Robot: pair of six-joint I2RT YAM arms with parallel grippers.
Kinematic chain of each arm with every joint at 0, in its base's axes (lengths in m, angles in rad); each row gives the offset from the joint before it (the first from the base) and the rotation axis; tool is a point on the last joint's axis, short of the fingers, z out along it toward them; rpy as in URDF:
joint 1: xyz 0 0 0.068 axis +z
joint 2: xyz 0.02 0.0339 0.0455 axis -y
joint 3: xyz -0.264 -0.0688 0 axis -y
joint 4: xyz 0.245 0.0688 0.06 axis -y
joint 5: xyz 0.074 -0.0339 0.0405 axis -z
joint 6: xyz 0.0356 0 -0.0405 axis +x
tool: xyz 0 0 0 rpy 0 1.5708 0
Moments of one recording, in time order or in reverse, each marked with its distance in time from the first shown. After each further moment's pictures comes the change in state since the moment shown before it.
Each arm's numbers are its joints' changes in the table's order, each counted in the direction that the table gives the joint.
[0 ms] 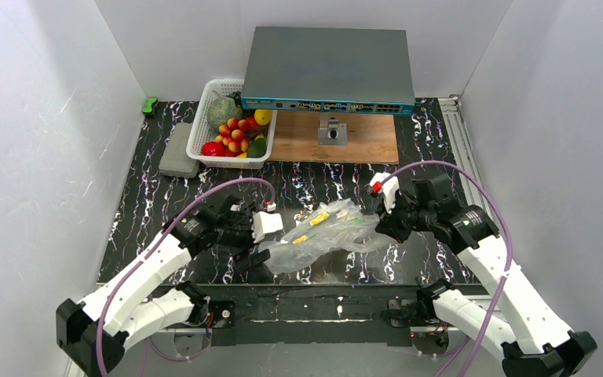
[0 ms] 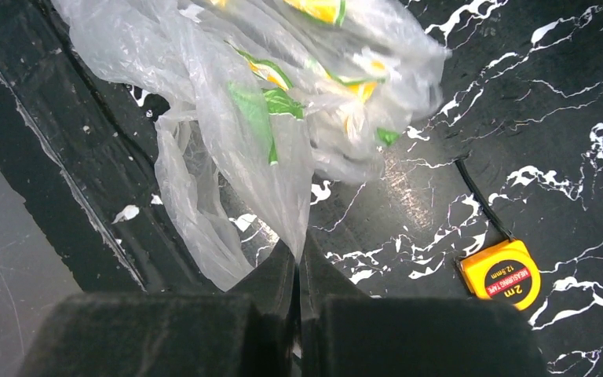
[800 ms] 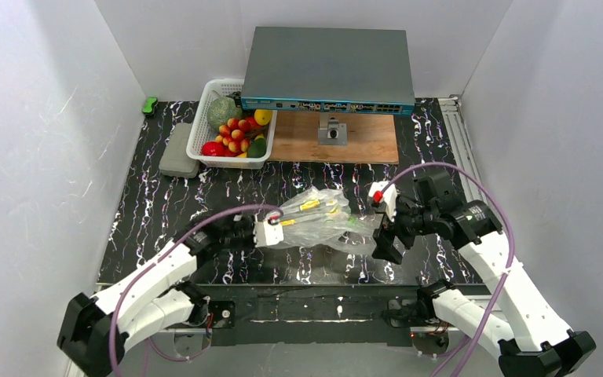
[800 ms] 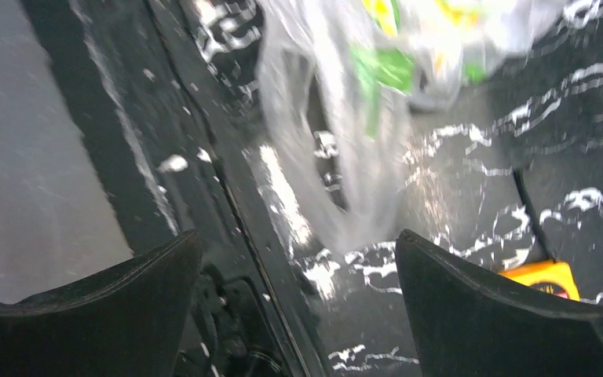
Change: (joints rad) left arm 0.020 -0.048 -0.220 0.383 -0.224 0.200; right arm -0.035 -0.037 0.021 -0.166 -0.130 -0.186
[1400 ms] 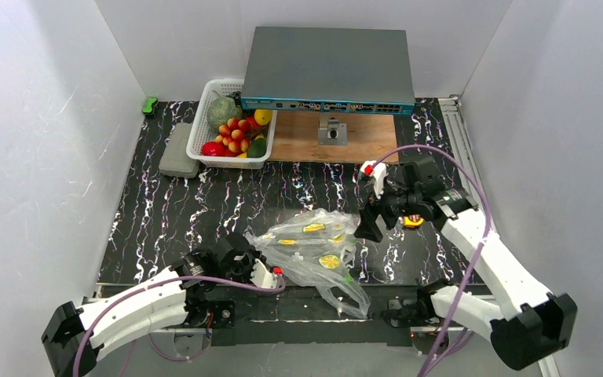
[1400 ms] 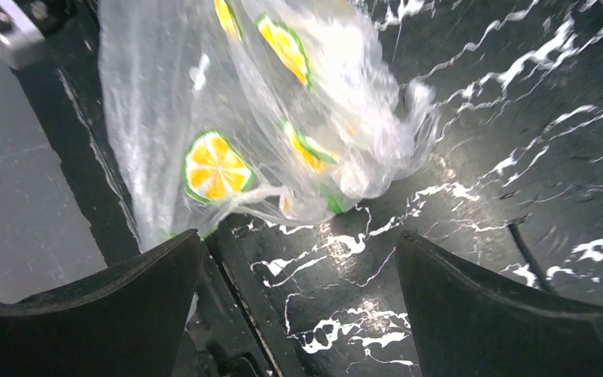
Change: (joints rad) left arm -0.316 0.280 -0.260 0.067 -0.259 0.335; right arm -0.016 -0.150 0.035 0.266 -0.080 0.232
